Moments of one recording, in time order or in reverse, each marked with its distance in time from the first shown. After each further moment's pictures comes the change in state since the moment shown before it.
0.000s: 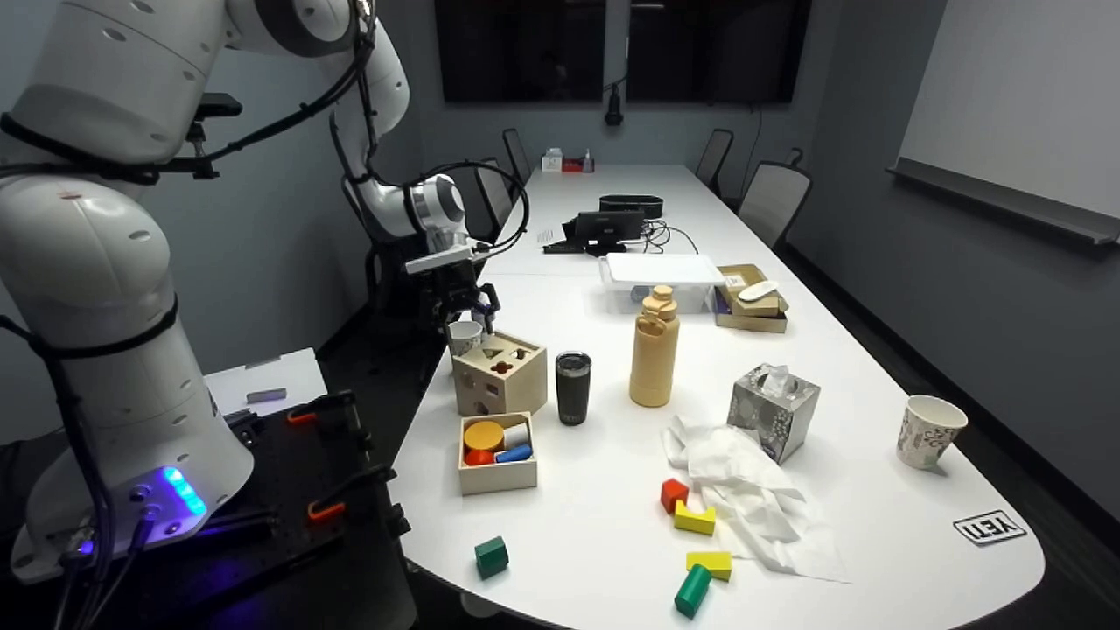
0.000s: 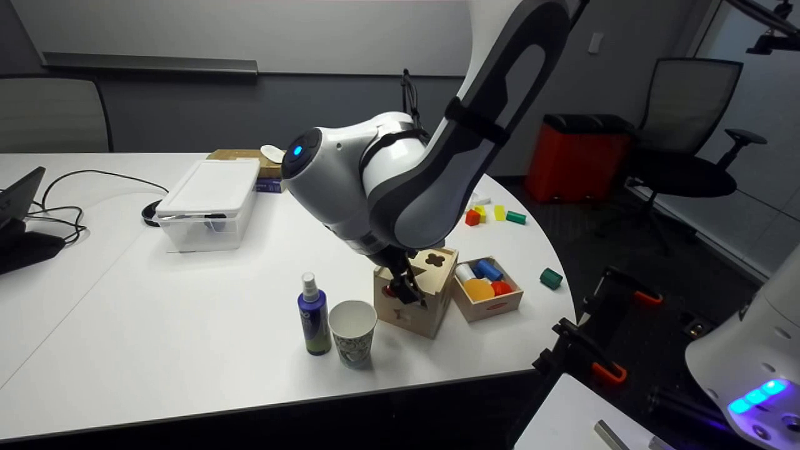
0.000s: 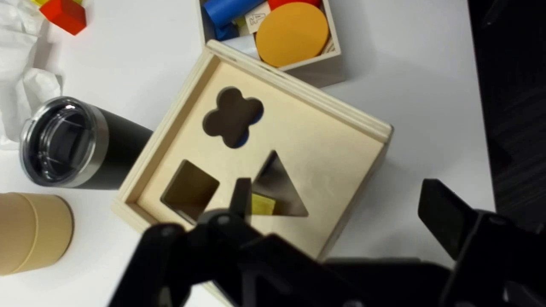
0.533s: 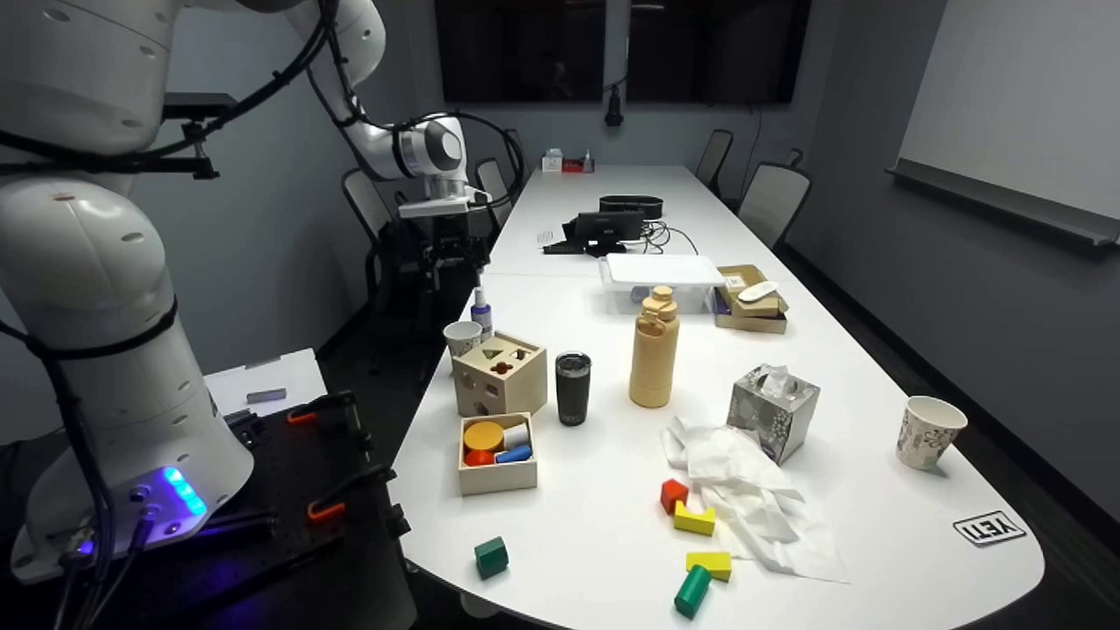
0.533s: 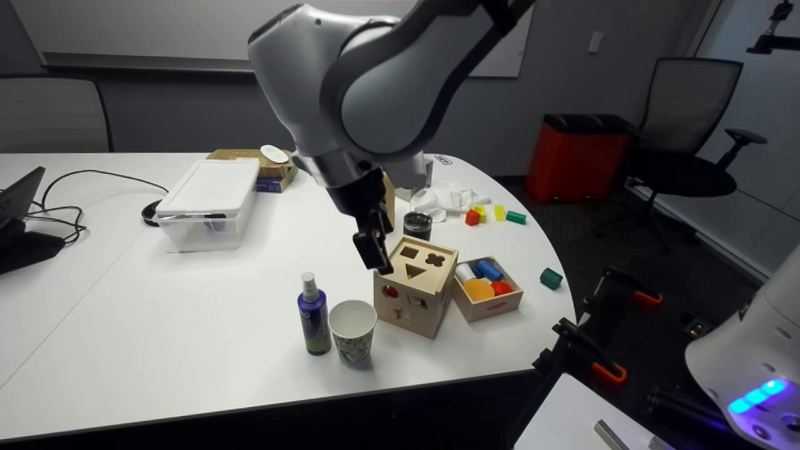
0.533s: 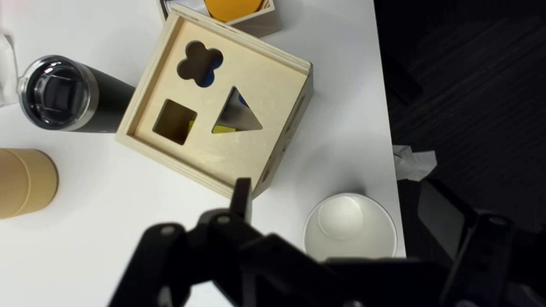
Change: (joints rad) arm -0.043 -0.185 0.069 0.020 0.284 -0.030 -0.168
